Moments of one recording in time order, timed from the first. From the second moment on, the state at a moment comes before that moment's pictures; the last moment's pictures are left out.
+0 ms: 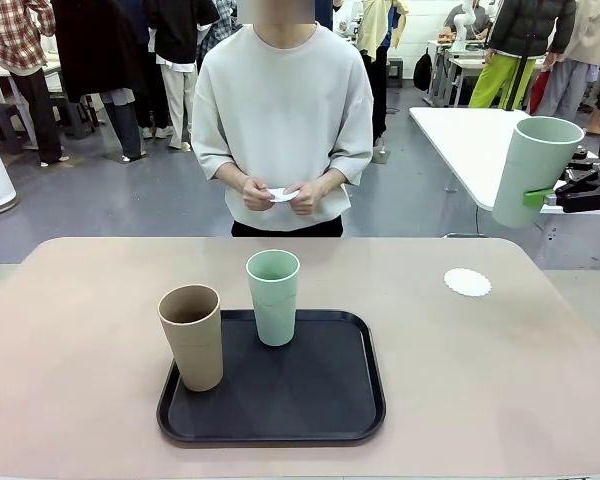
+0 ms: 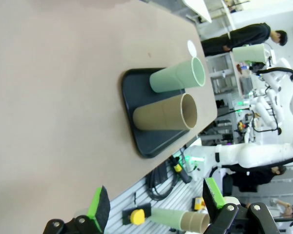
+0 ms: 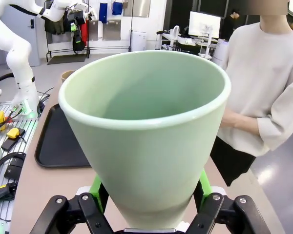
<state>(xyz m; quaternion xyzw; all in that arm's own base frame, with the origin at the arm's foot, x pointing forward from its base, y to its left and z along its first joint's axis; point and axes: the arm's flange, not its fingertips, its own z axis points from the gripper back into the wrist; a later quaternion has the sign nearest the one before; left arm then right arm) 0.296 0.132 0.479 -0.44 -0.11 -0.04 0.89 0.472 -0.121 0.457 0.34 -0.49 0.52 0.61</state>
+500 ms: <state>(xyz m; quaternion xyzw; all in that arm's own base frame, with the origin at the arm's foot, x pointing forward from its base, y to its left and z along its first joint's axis) 0.296 0.132 0.479 -0.44 -0.11 -0.04 0.89 0.552 -0.140 0.376 0.42 -0.43 0.56 0.58</state>
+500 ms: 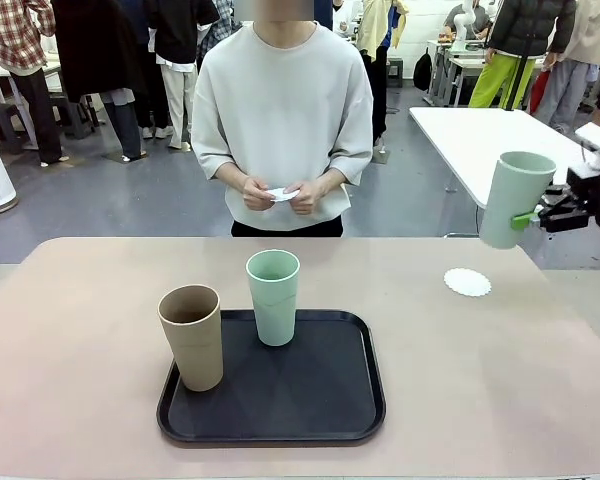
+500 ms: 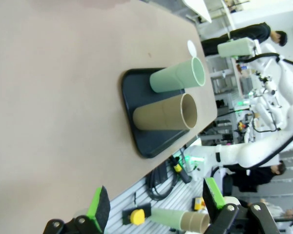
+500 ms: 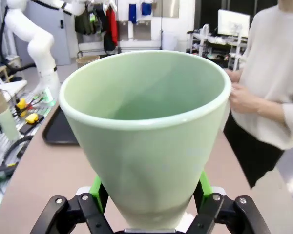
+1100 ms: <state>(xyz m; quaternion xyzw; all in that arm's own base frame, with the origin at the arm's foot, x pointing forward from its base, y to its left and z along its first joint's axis) 0.296 0.132 0.479 -0.44 -0.11 -0.04 0.89 0.574 -0.151 0.320 0.43 -0.41 0.57 0.57</state>
